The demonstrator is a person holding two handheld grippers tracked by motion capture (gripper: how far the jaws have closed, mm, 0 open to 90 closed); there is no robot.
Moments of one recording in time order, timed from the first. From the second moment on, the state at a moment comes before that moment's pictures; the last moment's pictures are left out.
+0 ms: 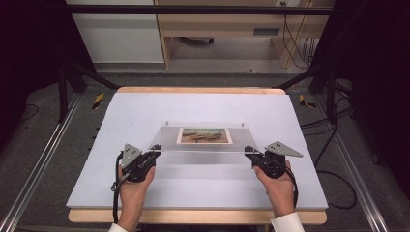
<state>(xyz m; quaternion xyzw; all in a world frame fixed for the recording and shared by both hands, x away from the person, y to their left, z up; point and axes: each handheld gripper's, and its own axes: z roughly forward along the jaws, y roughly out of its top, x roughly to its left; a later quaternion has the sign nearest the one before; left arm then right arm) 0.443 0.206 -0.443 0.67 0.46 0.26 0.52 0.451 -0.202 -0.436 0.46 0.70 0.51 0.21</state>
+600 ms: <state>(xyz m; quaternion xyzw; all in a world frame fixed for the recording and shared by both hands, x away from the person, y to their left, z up) 0.435 0.204 -0.458 0.69 0.47 0.25 0.49 0.444 -0.203 -0.452 0.47 0.71 0.49 0.19</state>
